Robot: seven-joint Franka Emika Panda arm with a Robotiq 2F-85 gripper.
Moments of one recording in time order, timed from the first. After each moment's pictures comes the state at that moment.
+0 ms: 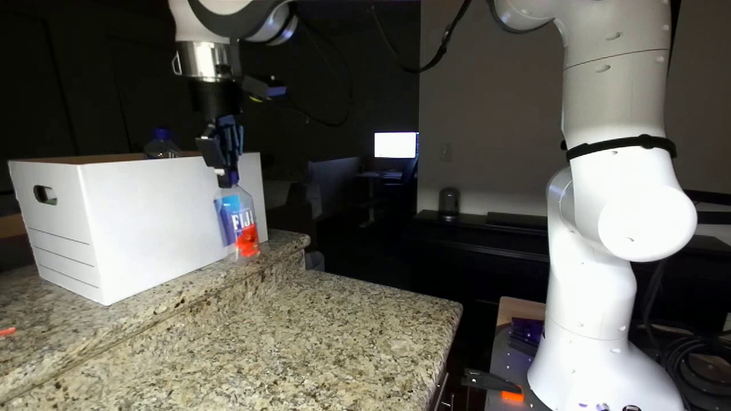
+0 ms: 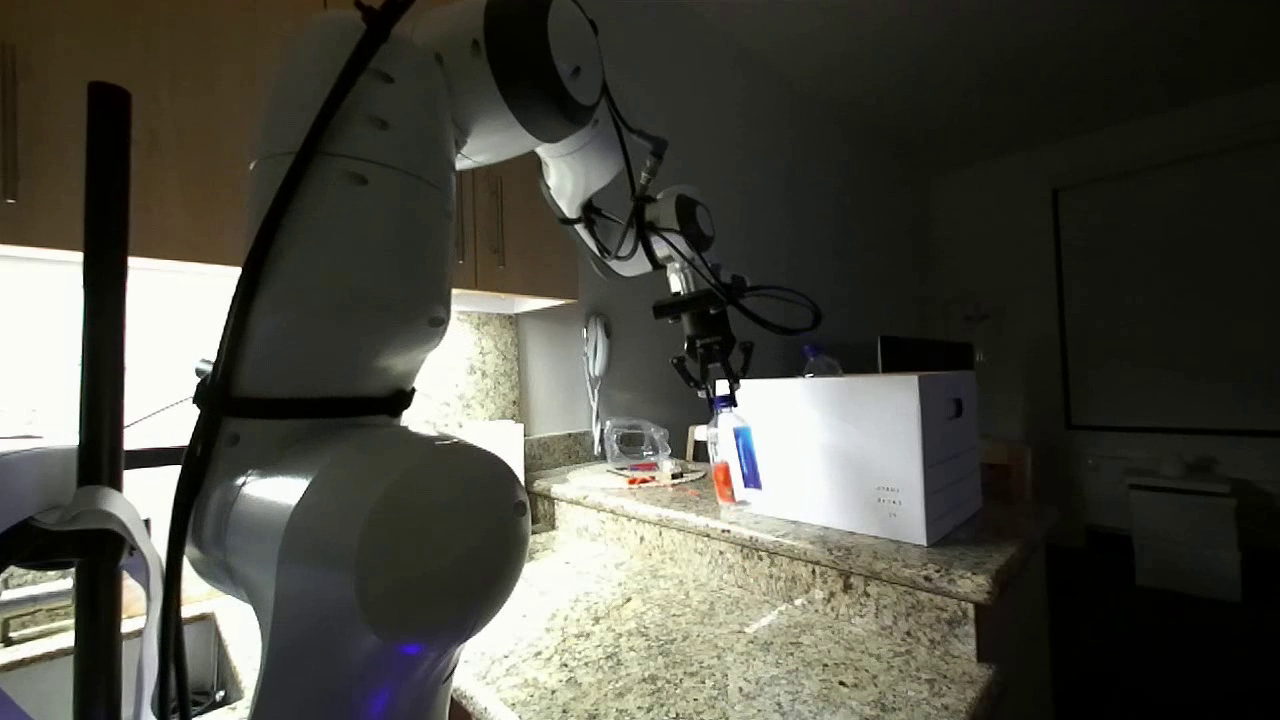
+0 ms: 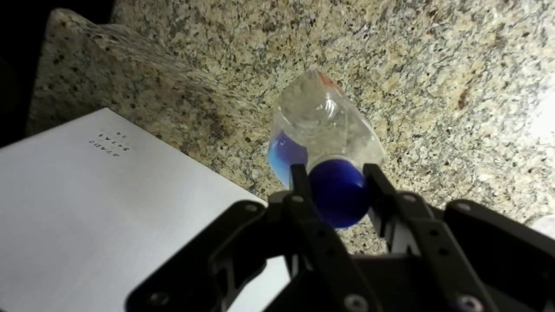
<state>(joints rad) 0.19 0.07 0.14 -1.73 -0.19 1.90 -0.10</state>
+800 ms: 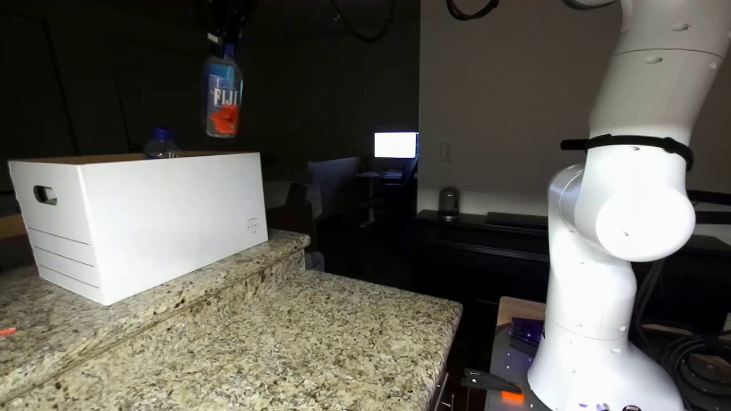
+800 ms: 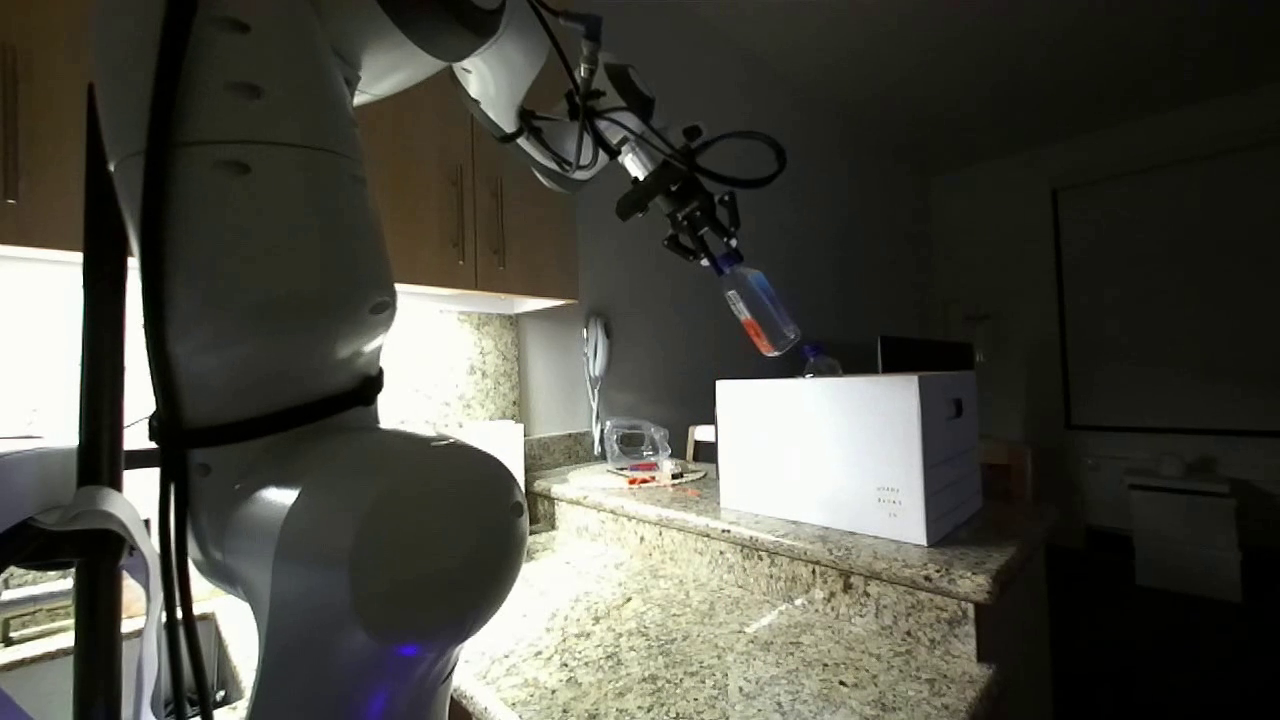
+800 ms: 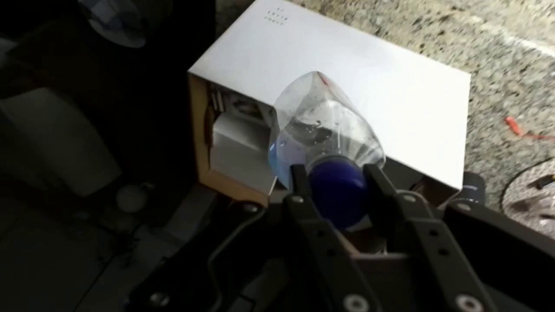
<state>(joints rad) 0.17 -0.21 0.19 -1.70 -0.47 1.98 0.22</state>
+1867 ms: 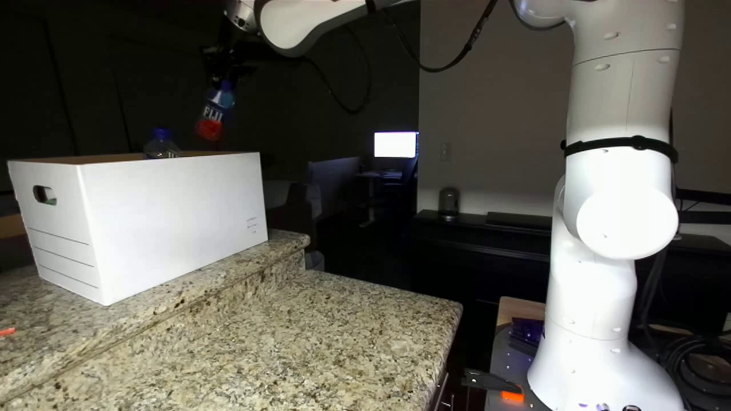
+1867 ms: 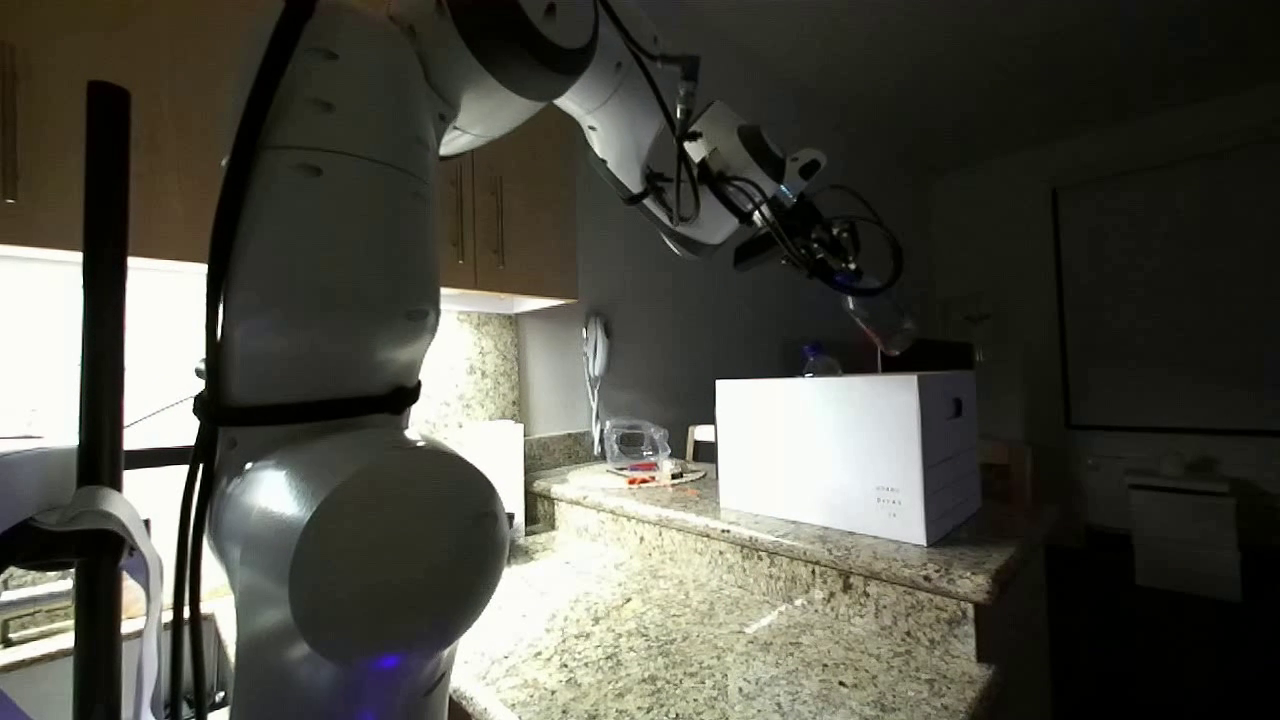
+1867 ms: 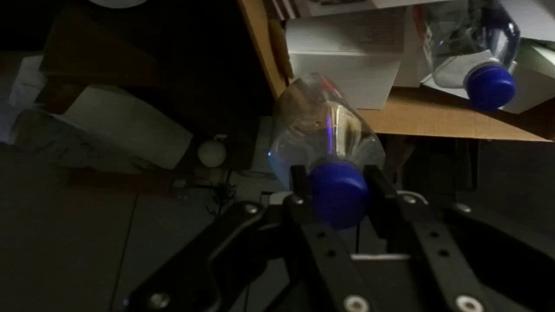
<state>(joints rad) 0.00 0.02 0.07 -1.70 -0.57 2.56 0.58</state>
